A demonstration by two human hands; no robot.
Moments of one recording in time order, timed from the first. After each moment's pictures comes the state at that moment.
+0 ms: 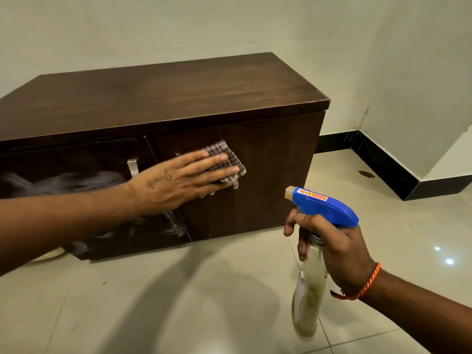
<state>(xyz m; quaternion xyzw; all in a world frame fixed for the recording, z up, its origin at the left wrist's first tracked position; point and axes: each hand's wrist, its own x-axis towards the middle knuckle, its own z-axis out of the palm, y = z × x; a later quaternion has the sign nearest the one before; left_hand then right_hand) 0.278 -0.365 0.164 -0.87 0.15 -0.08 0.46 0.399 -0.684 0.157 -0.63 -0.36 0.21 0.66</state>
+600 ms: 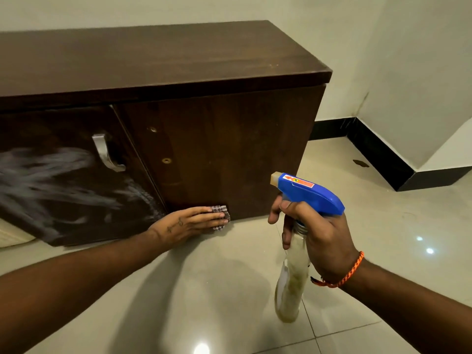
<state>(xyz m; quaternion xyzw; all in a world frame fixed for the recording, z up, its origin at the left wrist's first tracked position) 0.274 -0.391 -0.019 -0.84 0.17 0.13 0.50 0.409 -0.675 0.131 -0.63 -0.35 0.20 0.66</state>
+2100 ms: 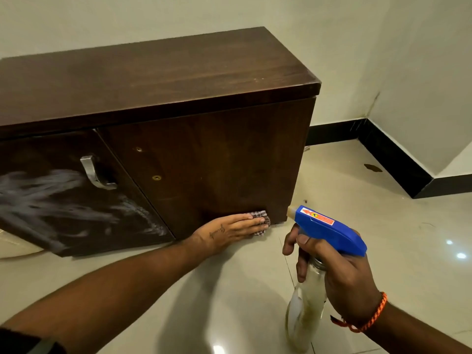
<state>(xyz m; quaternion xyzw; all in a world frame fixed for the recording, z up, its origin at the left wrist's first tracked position) 0.362 -0.455 -0.006 -0.82 0.22 0.07 0.53 0.433 -0.706 0.115 -0.62 -0.34 0.22 0.67</state>
